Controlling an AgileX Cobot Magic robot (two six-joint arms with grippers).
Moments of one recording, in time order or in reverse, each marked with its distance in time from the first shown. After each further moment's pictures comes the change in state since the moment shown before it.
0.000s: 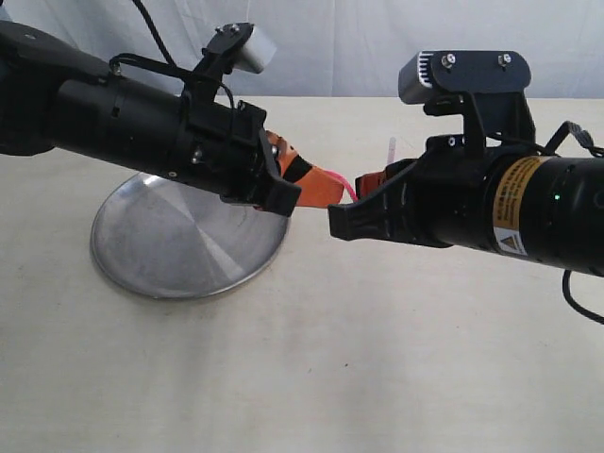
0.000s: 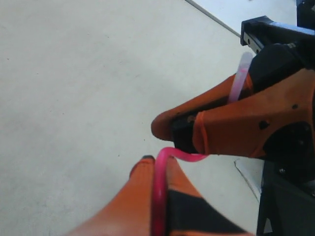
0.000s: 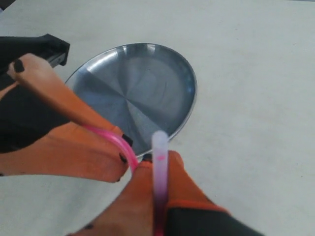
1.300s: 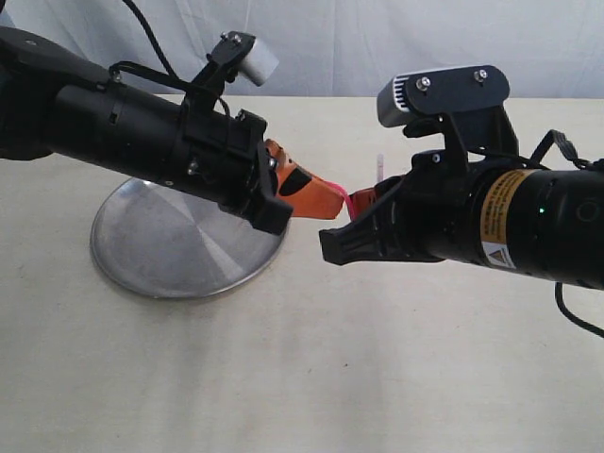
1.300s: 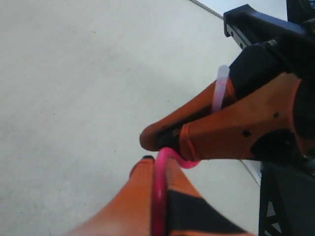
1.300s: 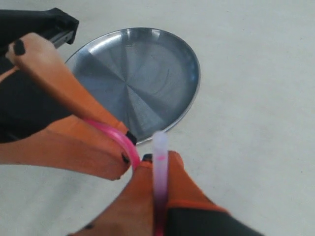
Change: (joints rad) left arm 0.000 0.002 0.011 0.000 0.050 0.088; right arm 0.036 0.018 0.000 0.006 0.030 -0.051
